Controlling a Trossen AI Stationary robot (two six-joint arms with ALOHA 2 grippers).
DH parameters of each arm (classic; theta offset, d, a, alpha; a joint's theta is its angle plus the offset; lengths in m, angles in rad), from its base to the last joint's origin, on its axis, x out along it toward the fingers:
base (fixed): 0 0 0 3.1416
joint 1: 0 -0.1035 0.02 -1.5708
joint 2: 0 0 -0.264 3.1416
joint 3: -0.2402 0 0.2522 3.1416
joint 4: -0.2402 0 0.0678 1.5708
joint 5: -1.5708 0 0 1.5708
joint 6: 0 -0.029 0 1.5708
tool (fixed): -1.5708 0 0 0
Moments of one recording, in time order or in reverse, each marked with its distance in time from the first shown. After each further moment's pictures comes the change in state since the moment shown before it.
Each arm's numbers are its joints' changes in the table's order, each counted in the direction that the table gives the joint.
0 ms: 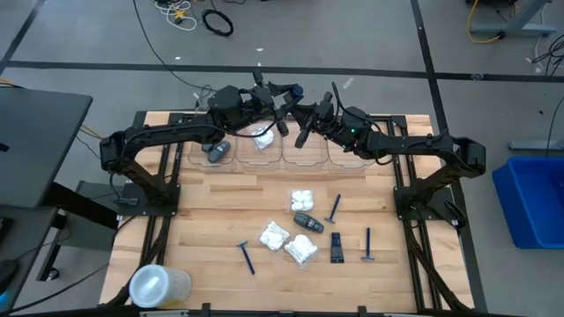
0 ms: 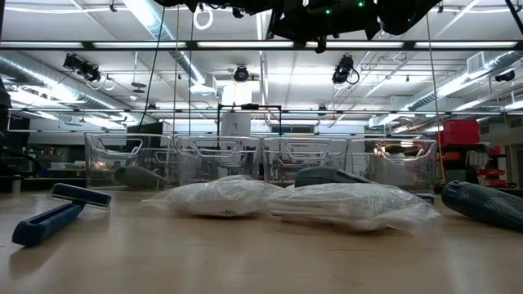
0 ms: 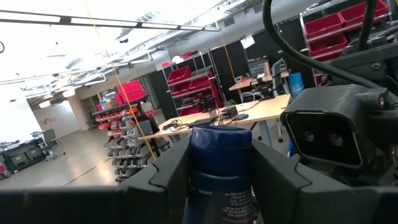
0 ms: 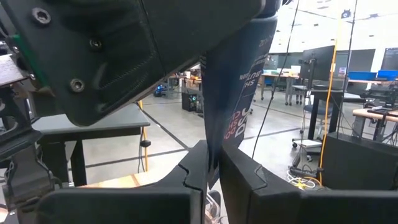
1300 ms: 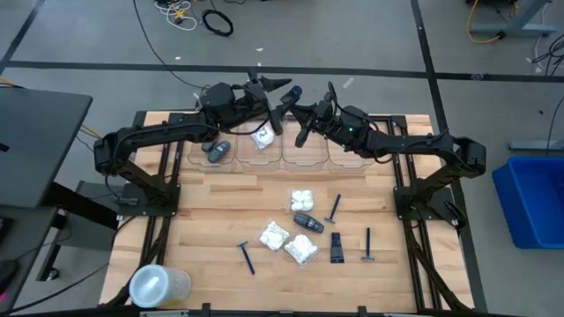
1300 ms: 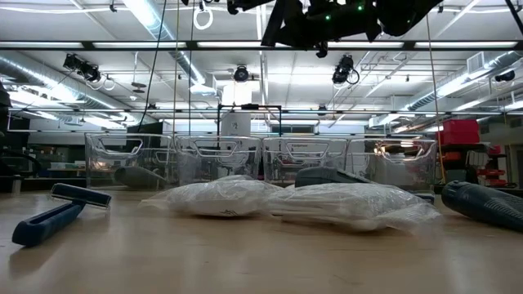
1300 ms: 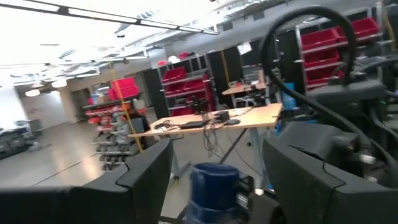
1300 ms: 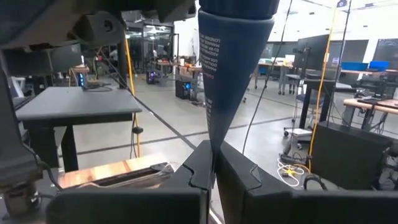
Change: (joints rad) left arm -0.004 0.054 -0.001 -0.056 0.027 0.091; right arm 0.020 0.000 0.001 -0.054 0.018 0.008
